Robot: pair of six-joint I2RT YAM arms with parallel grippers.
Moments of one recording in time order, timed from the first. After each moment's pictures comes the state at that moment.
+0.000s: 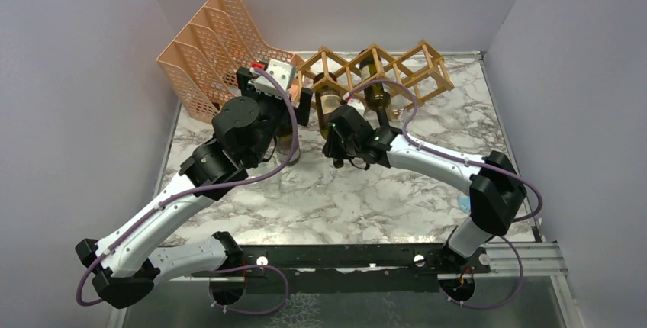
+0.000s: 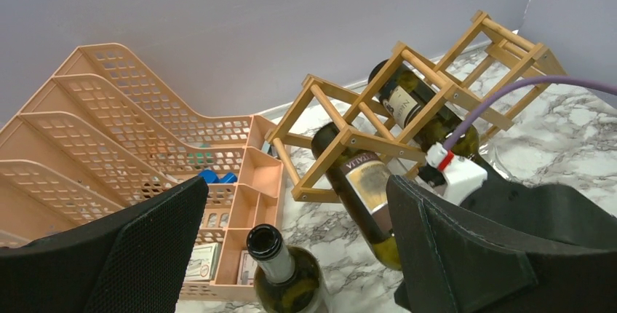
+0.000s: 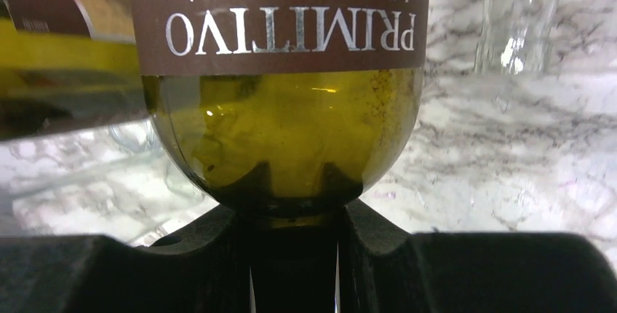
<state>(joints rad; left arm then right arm) -0.86 1.01 1.25 -0.23 -0.53 0.11 0.90 1.62 1.21 -0.39 0.24 0.79</state>
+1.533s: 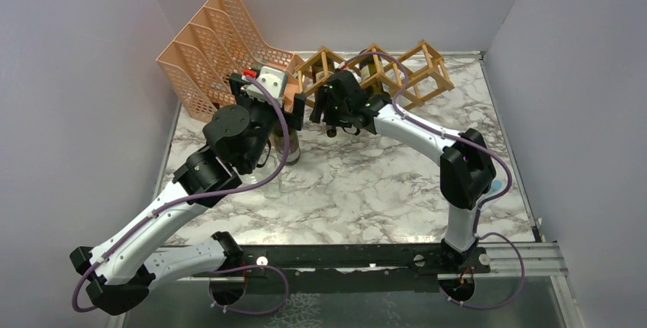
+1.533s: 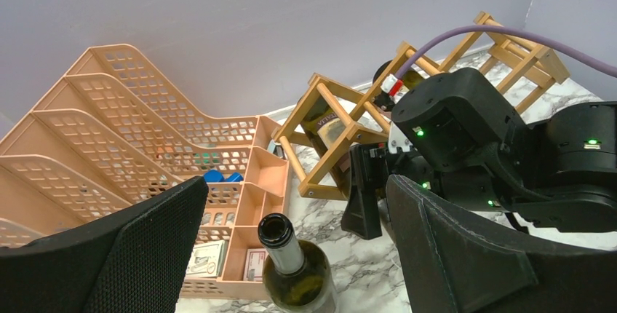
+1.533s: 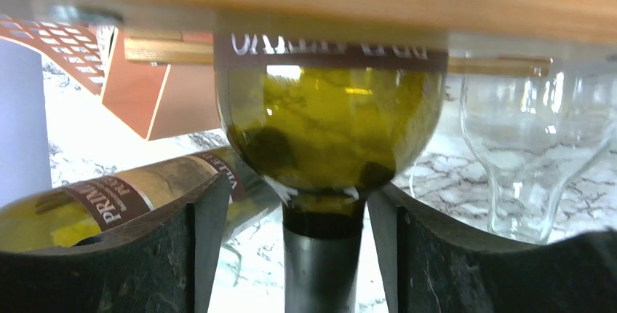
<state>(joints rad) -0.86 0.94 1.19 -0.21 -0.54 0.13 0.73 1.91 1.57 -0.38 0.11 0.70</state>
